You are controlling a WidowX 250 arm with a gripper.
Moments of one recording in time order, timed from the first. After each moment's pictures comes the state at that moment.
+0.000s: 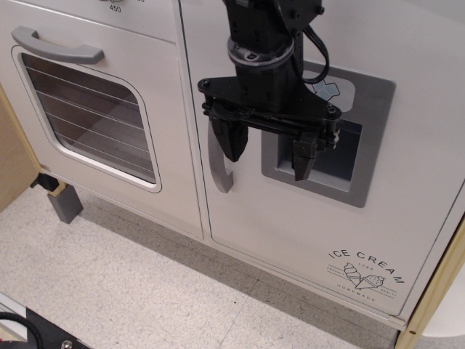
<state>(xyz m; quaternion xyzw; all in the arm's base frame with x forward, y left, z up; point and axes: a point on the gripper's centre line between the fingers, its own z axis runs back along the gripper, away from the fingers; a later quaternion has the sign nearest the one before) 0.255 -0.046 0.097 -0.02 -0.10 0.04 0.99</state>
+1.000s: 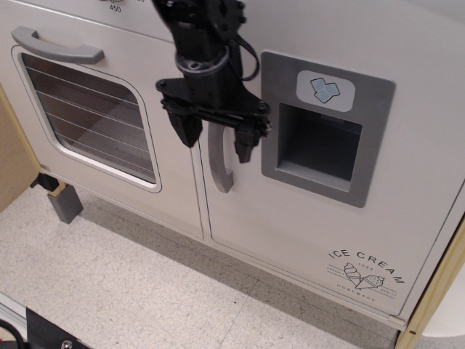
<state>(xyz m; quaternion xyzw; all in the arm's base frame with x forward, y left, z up) 0.287 0.030 0.058 0.01 -0.13 0.05 0.99</state>
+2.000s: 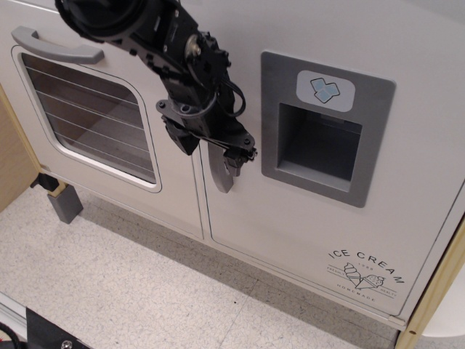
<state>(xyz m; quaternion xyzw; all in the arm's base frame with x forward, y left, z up) 0.302 0.036 0.020 0.04 -0.21 -0.01 0.98</state>
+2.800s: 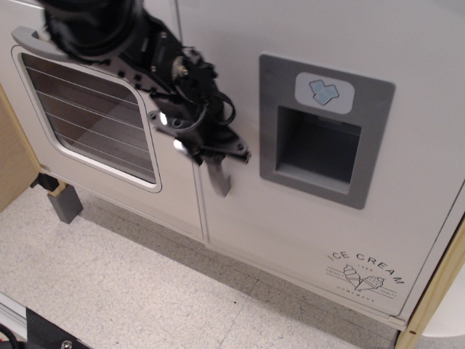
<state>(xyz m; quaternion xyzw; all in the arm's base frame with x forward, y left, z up) 0.291 0.034 0.015 0.02 -0.23 0.01 0.97</state>
